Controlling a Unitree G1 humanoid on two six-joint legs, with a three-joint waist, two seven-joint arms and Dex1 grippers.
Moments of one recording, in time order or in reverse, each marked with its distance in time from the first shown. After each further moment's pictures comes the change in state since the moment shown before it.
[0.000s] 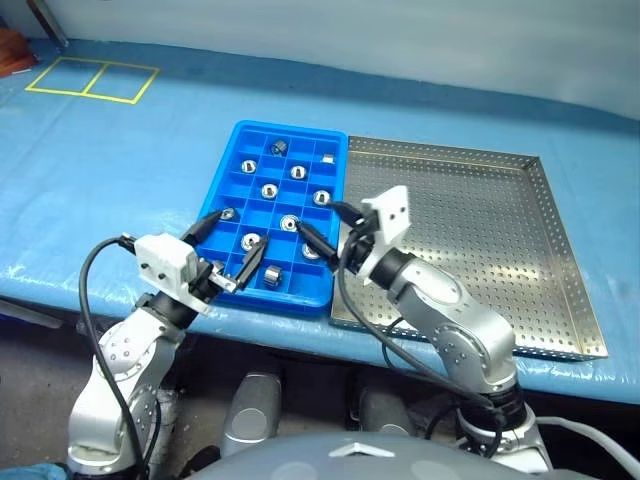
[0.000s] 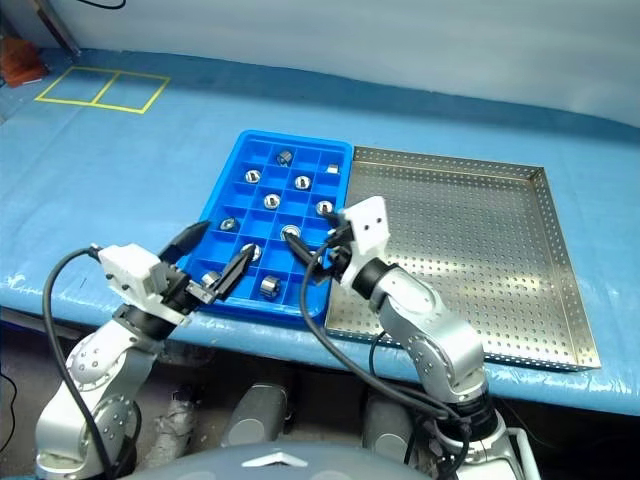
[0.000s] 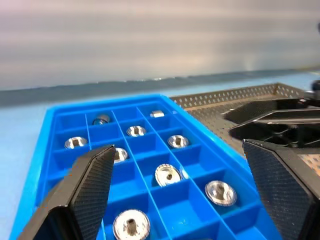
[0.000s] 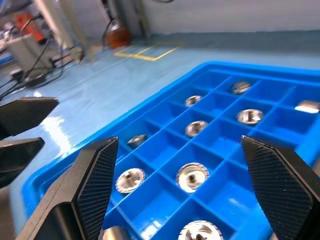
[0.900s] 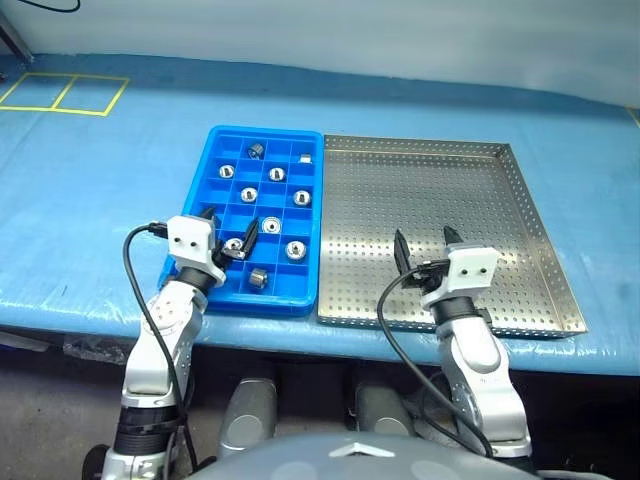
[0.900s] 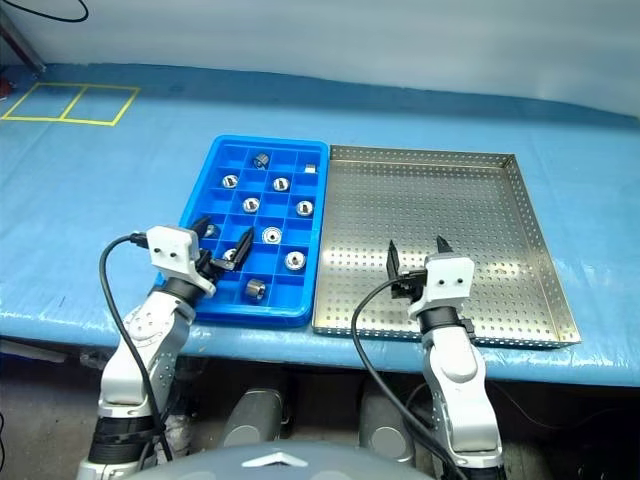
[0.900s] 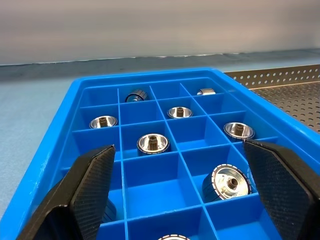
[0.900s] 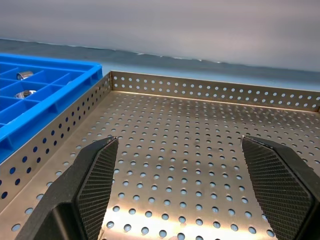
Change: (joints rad) left arm -0.152 -0.102 -0.044 0.333 0.177 -0.070 0.105; right arm 0.350 0.066 -0.099 0.137 -0.439 -0.522 -0.125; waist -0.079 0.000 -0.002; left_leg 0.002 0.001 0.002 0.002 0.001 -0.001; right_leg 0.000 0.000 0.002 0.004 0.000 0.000
